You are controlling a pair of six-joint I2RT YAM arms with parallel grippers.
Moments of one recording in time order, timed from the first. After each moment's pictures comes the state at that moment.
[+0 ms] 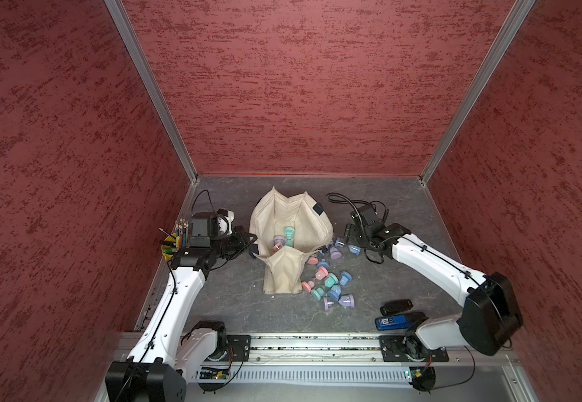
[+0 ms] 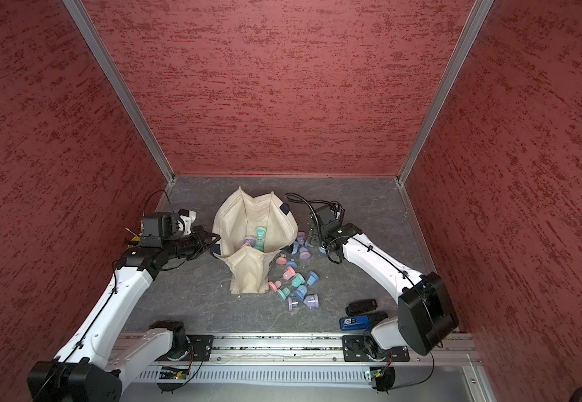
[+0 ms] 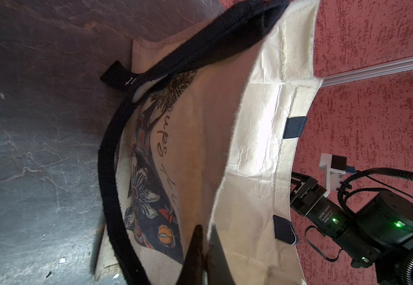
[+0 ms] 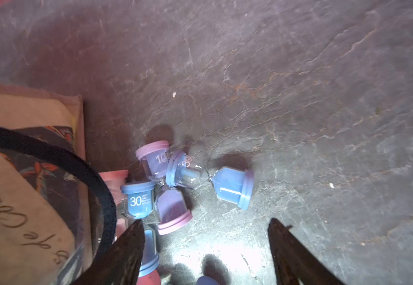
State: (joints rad) left arm -0.03 0.98 0.83 -0.60 0.59 -0.70; right arm 0.54 1.45 1.05 -0.61 0.22 0.71
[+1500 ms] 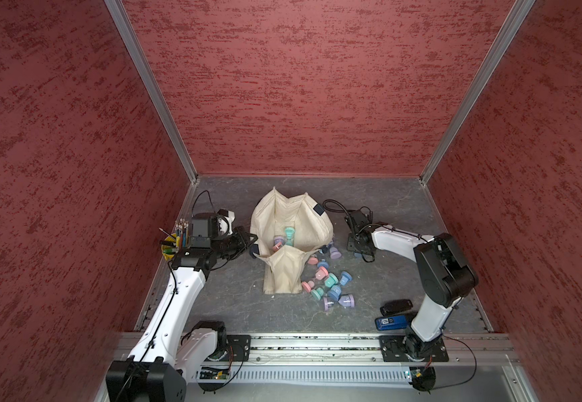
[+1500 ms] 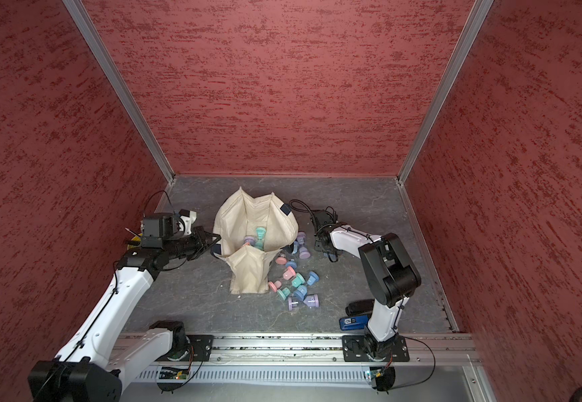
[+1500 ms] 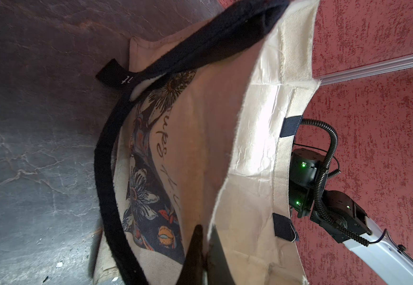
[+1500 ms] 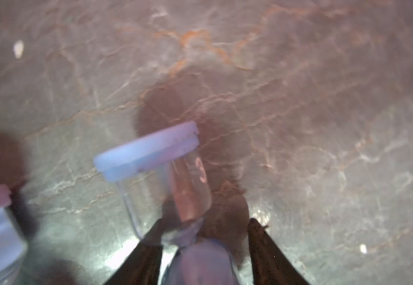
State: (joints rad) left arm -0.03 0.98 0.81 -0.58 0.60 -0.70; right arm 0.43 1.77 1.02 -0.49 0.23 0.64
